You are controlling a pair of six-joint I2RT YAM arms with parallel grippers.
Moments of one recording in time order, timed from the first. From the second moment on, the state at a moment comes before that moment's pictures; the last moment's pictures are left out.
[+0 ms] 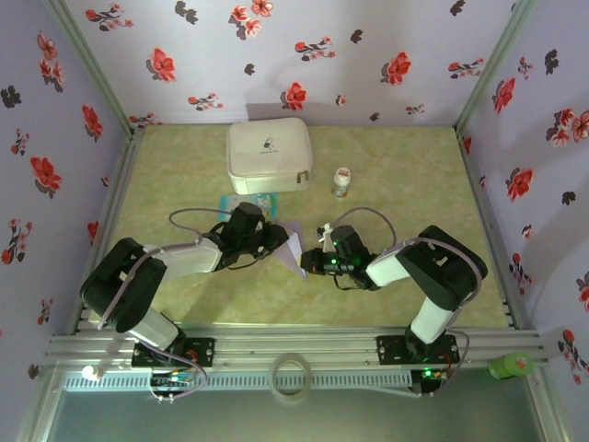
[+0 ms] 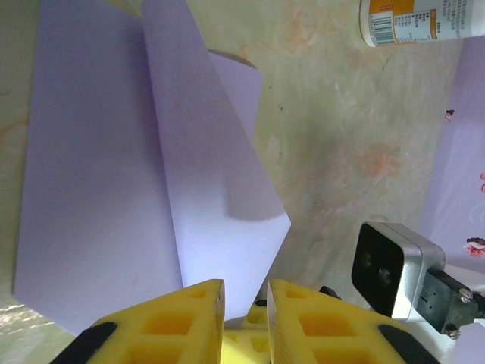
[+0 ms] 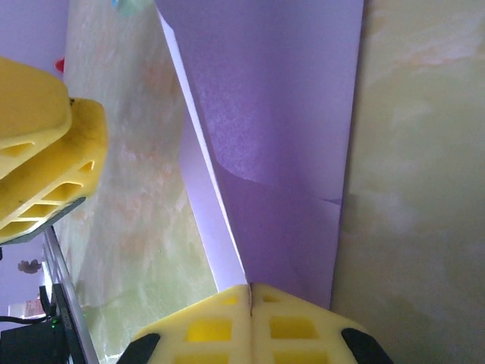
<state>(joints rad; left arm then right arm) -0.70 1.56 0.69 0.15 0.26 -1.17 0.71 1.70 0.45 0.62 -0.46 0.85</state>
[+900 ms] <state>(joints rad) -0.70 1.71 0.77 0.20 0.33 -1.12 0.68 1.73 0.44 0.66 -0.49 0.95</state>
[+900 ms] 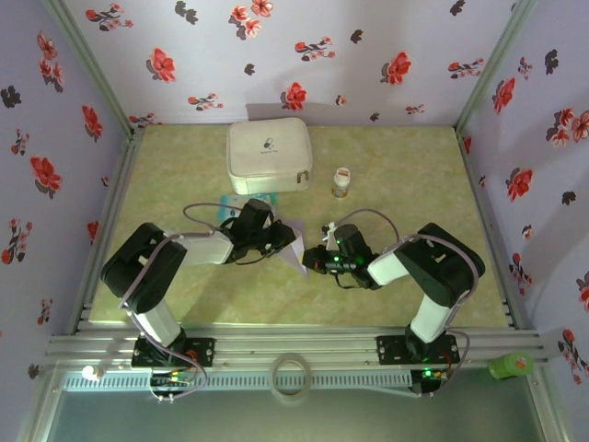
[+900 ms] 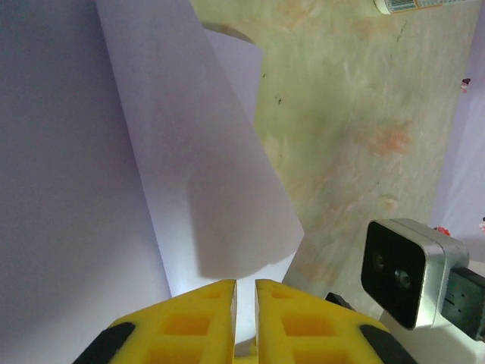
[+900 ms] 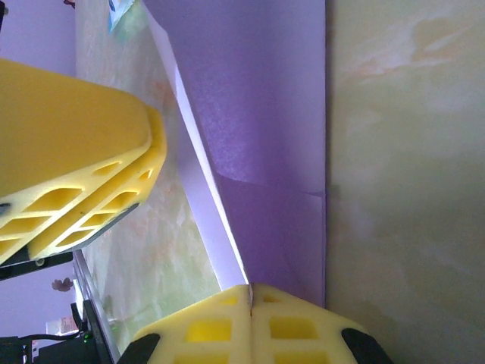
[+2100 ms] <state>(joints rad) -0.68 1.81 0.84 0.21 0.34 -1.11 0.66 1.73 0.46 0.61 -0.53 0.95</state>
